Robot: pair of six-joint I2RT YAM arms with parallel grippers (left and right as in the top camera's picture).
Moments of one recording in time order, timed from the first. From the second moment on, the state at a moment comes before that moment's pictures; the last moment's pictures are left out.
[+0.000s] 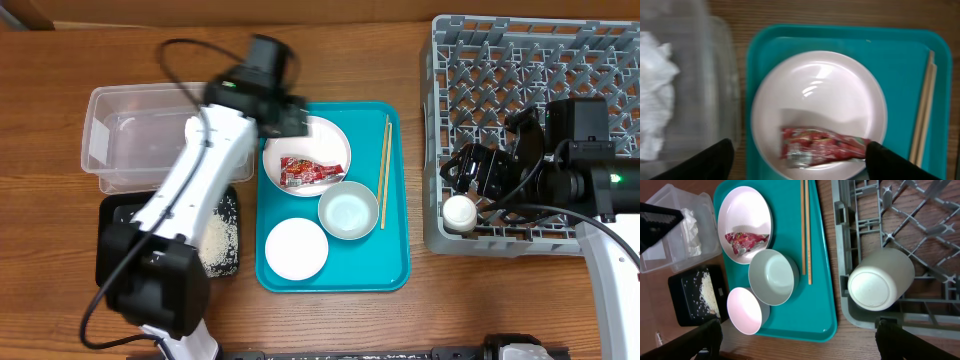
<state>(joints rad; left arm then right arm) -0.36 1.86 1.63 -0.91 -0.06 -0.36 -0.01 1.26 1.34 -1.26 -0.42 0.30</state>
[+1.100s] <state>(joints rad) -0.35 2.12 1.83 -1.15 0.01 -0.67 -0.01 1.26 1.34 -1.26 -0.42 0.30</state>
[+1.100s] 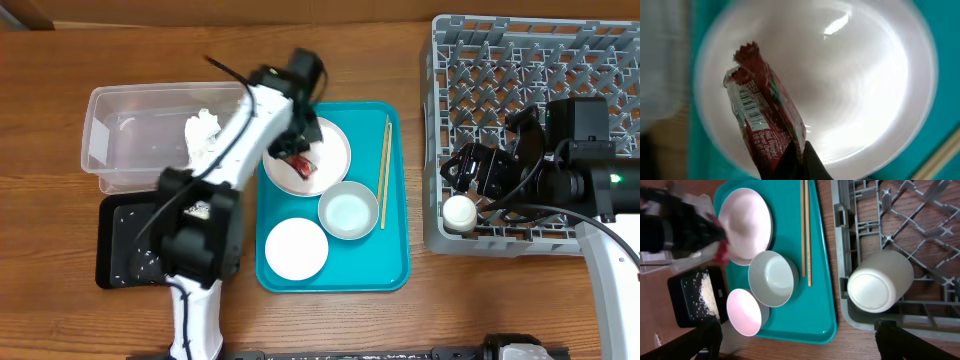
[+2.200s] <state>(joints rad) -0.18 1.58 1.93 -1.58 -0.12 -0.37 -0.01 1.26 1.34 -1.27 -0.42 0.30</state>
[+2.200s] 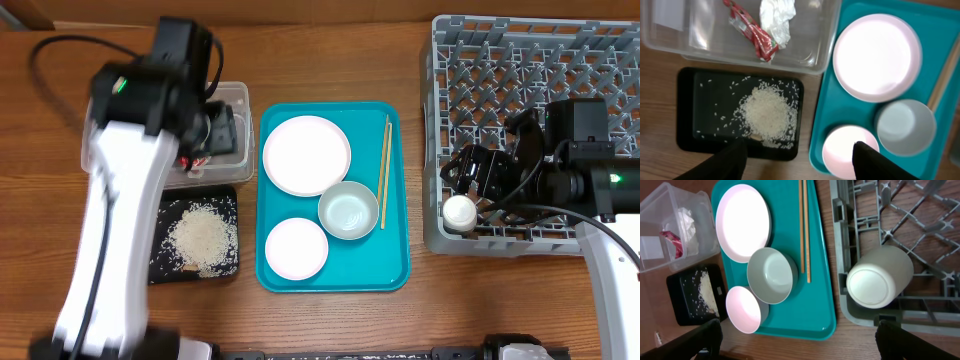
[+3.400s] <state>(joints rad) -0.13 1.03 1.90 -1.56 -0.18 -0.37 -0.01 1.26 1.34 -1.25 -0.42 0.31</state>
